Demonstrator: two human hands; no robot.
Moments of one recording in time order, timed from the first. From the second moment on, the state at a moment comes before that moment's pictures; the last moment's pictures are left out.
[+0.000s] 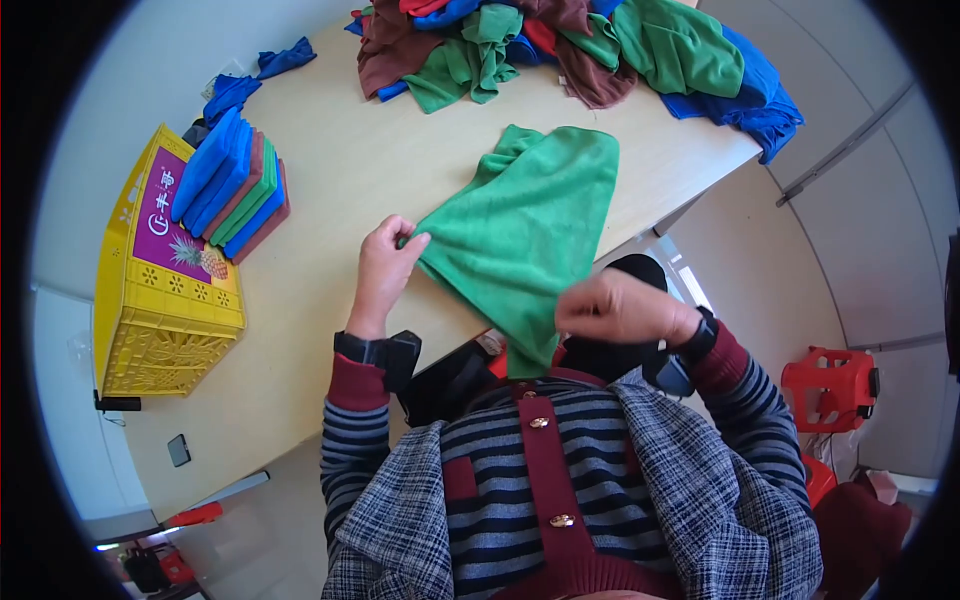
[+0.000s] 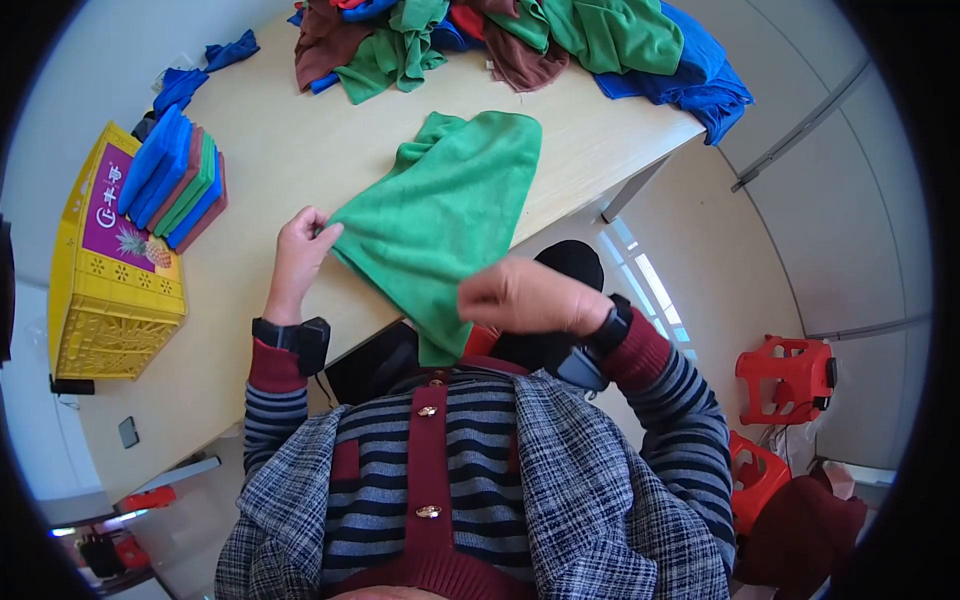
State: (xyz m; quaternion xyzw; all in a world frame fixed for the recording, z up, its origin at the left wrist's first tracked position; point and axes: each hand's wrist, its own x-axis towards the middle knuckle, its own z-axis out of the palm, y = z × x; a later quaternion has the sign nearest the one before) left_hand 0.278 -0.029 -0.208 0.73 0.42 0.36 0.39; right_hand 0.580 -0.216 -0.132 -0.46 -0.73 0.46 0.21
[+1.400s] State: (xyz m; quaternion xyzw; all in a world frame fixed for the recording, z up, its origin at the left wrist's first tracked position) left_hand 0.246 -0.107 -0.210 0.73 0.47 0.35 0.35; right_hand 0.586 0.085 -0.195 -0.49 -0.86 0.10 0.09
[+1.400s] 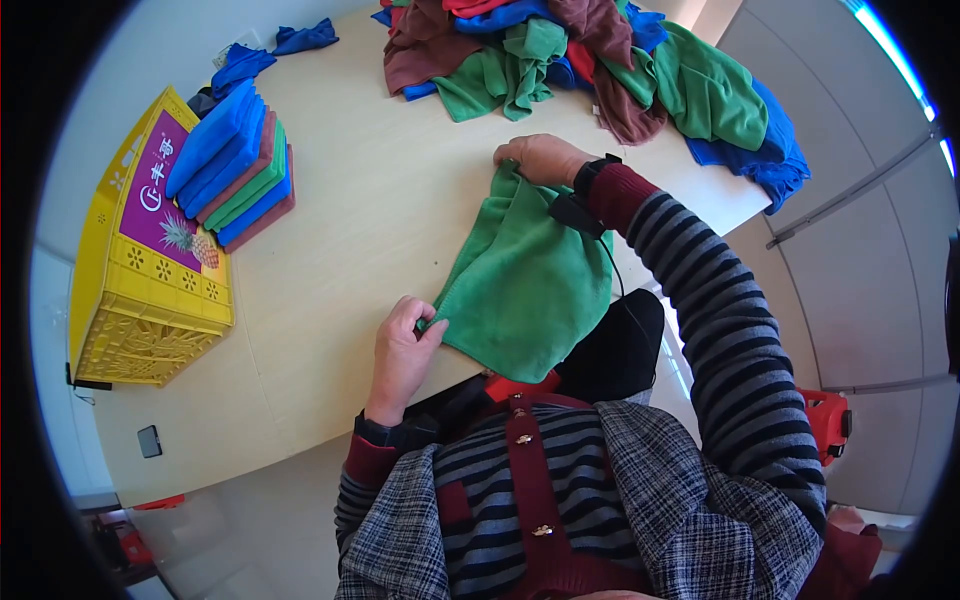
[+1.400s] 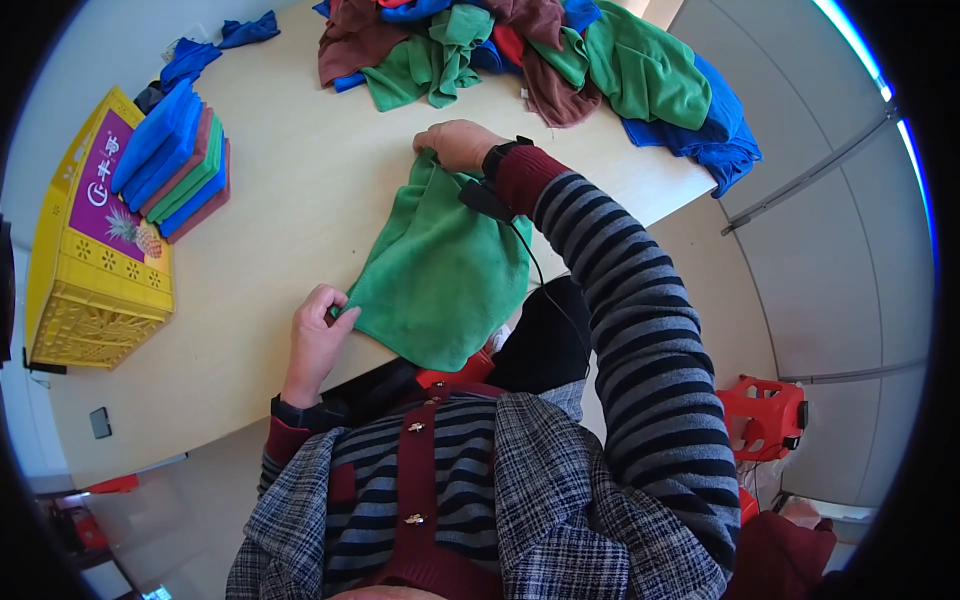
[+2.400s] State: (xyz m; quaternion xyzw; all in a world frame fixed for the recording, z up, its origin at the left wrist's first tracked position) left_hand 0.164 -0.069 -0.031 0.70 0.39 0.49 0.34; right_hand 0.665 -0.063 0.020 -0.43 -0.75 0.33 0.38
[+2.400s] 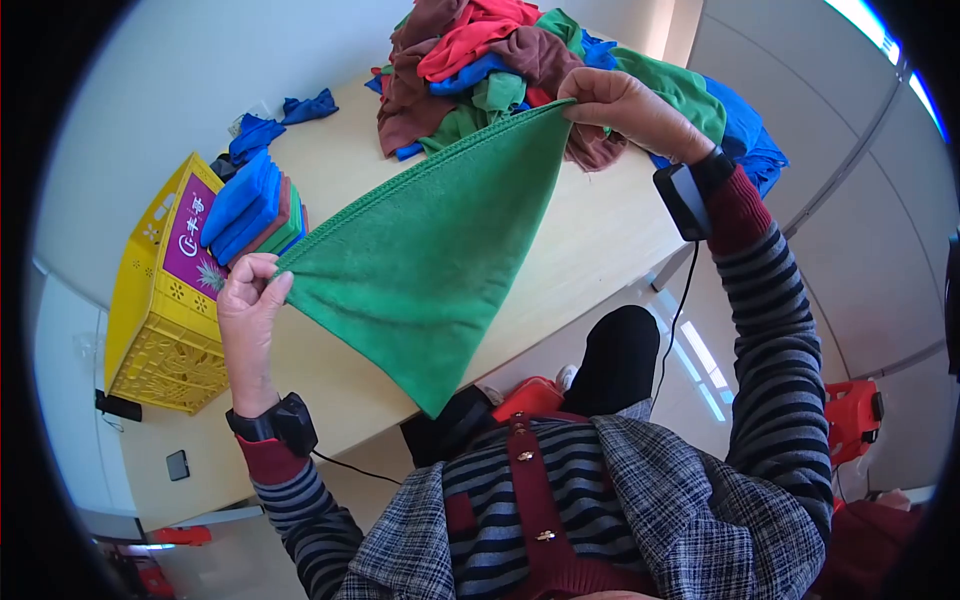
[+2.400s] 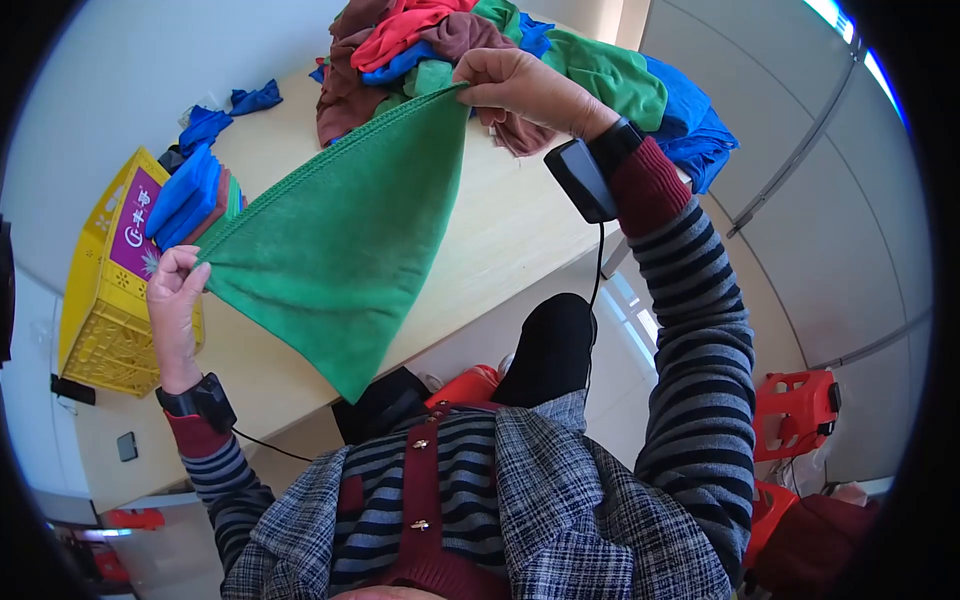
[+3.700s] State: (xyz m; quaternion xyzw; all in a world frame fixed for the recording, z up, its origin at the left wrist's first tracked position) left_hand 0.160 -0.020 0.010 0.72 0.47 0.46 0.24; right_hand 0.655 -0.058 0.024 -0.46 -0.72 0.28 0.44
